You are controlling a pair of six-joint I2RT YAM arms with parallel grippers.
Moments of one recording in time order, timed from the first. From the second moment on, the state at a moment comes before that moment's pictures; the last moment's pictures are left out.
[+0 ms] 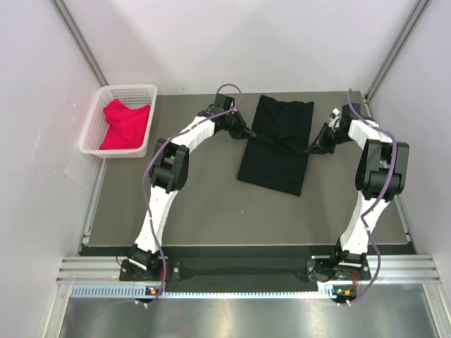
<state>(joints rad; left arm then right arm) -0.43 2.48 2.12 -0.41 0.48 -0.94 -0.14 2.03 1.49 -0.67 -0.58 0.38</state>
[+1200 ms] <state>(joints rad) -0.47 1.91 1.41 -0.53 0.39 -0.58 0.32 1.93 1.48 -0.61 -0.07 0.56</state>
